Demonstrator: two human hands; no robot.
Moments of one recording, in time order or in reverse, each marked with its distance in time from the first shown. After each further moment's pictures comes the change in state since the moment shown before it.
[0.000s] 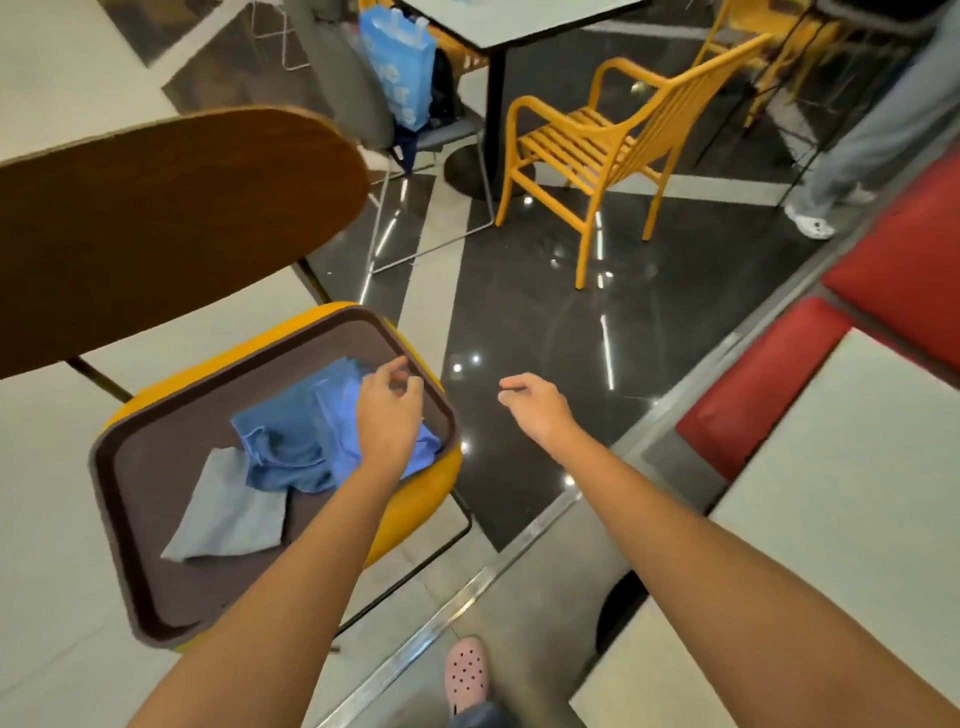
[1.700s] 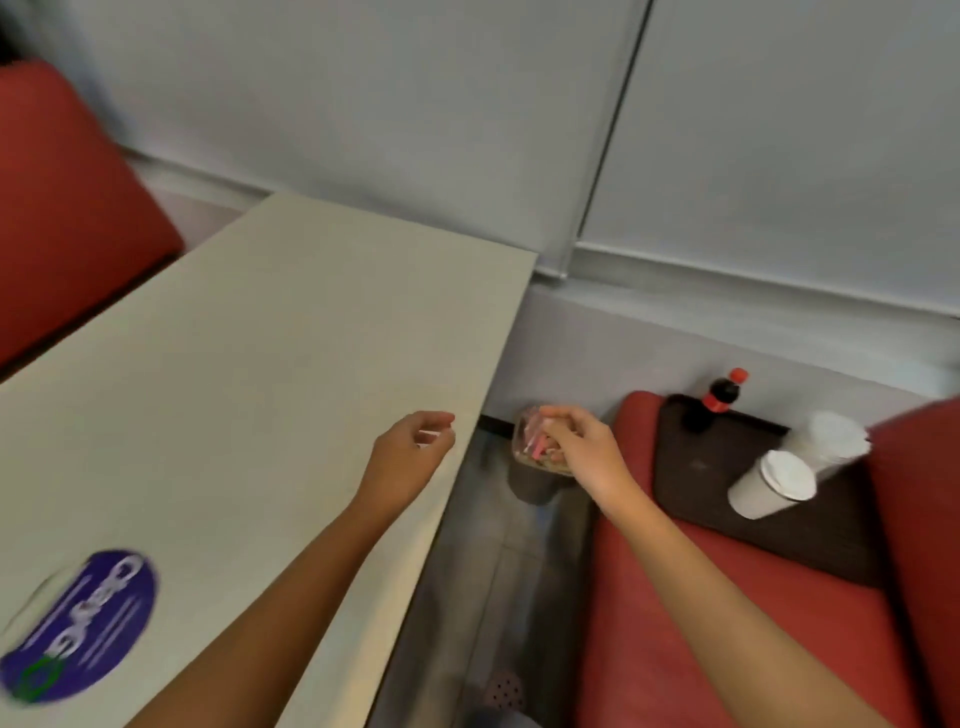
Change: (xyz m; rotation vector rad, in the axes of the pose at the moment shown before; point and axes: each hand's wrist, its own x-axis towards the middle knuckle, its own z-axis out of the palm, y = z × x) left_hand -0.968 0.034 0.354 0.371 -2.152 1.142; right_hand -0.833 0.606 -0.235 0.964 1.998 0.669
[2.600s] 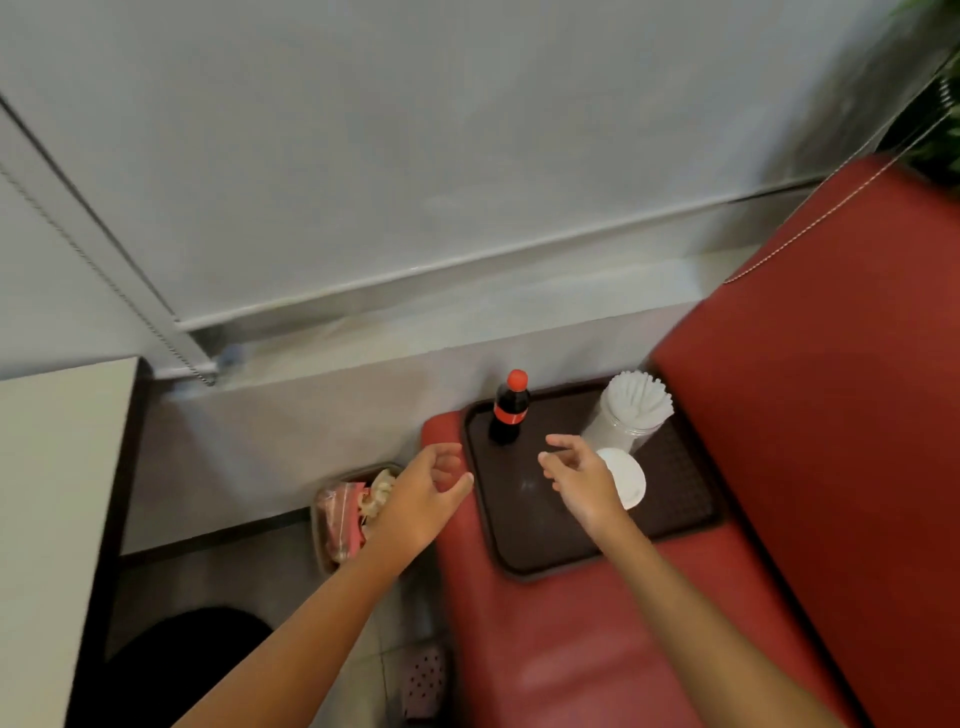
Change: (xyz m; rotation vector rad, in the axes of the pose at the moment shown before) left_hand 0.221 0.084 0.381 0.083 -0.653 0.127; right_hand 0.187 0.138 -0.275 0.105 0.570 0.331
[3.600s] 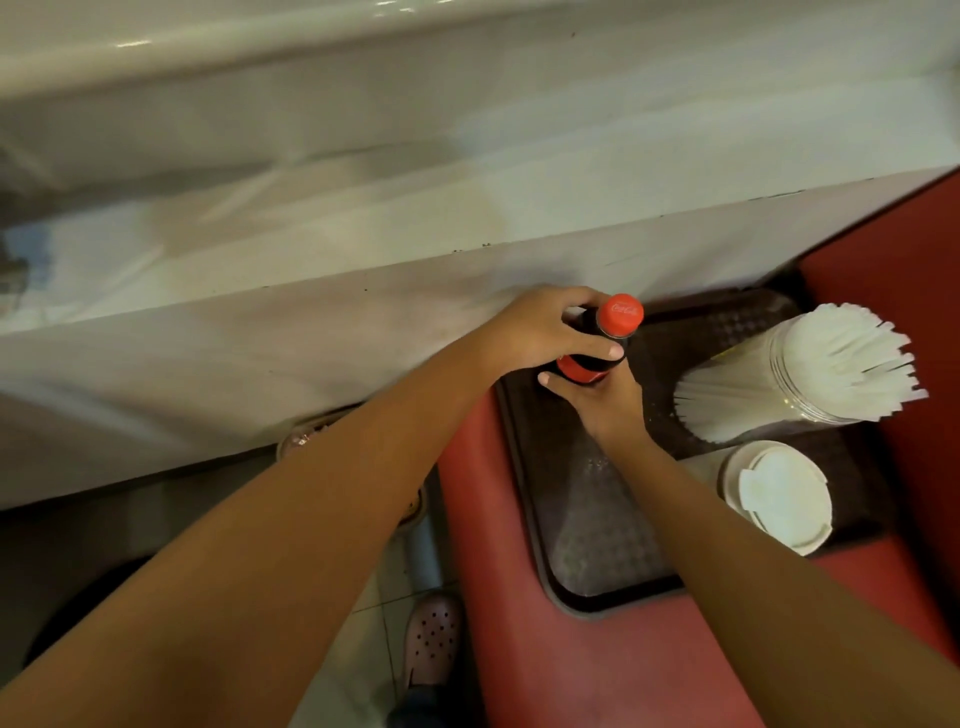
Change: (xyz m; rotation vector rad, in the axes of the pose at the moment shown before) left_hand 0.244 -0.034 0.064 0.071 -0.533 0.149; right_hand 0.201 0.095 0.092 -0.116 0.063 -0.007
